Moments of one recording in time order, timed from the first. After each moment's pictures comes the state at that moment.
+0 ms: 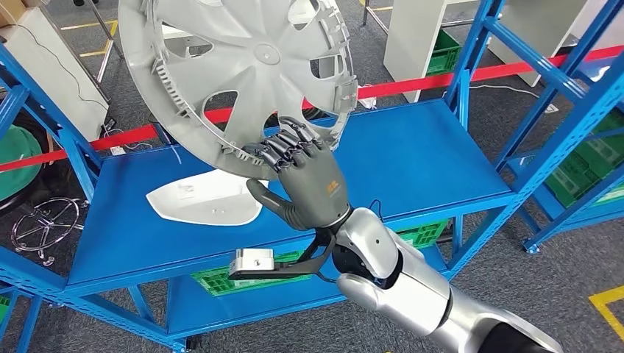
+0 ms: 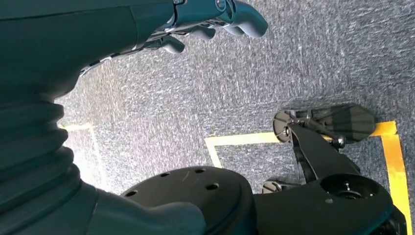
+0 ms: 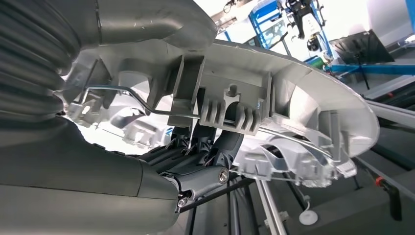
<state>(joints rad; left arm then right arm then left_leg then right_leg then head) -0.07 -0.10 0.73 -0.18 -0.77 -0.05 -0.01 -0.45 -0.15 0.75 -1.60 1.18 -0.48 0.00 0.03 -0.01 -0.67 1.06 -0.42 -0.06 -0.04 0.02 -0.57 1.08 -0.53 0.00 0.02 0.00</state>
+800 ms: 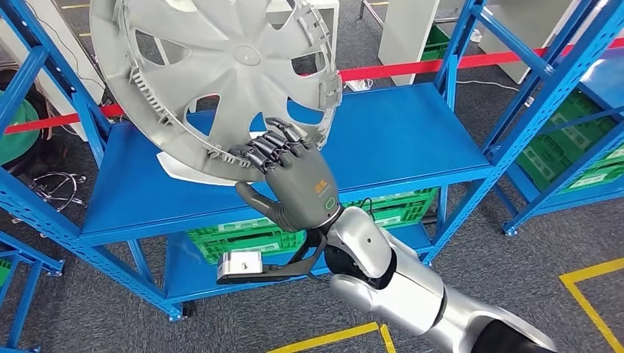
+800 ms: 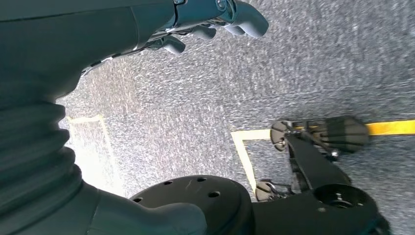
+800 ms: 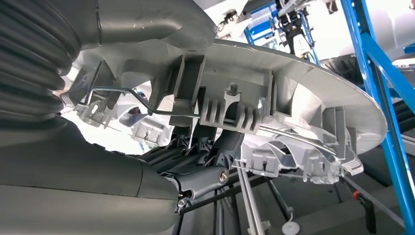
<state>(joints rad) -0.07 -0.11 0.76 -0.19 -0.77 -0.05 -0.02 -0.47 -0.12 0.77 -1.60 1.17 -0.44 0.01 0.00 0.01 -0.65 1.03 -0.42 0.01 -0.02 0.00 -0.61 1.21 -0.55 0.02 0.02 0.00</state>
